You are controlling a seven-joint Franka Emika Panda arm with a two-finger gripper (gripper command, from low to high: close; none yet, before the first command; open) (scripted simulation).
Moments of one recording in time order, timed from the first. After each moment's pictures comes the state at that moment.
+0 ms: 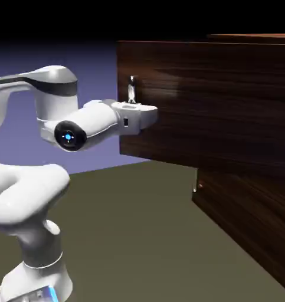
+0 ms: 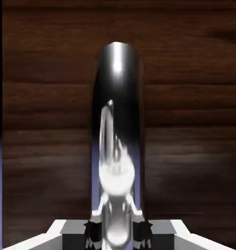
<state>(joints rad) -0.72 -1.39 0.03 -2.99 1.60 1.64 -0.82</state>
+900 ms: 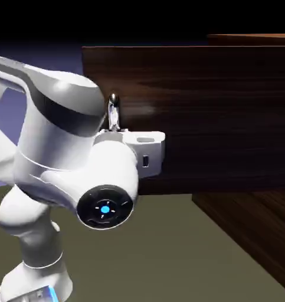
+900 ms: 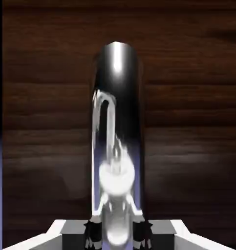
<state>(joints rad) -0.35 -0.55 -0.91 -2.29 0.84 0.89 -1.22</state>
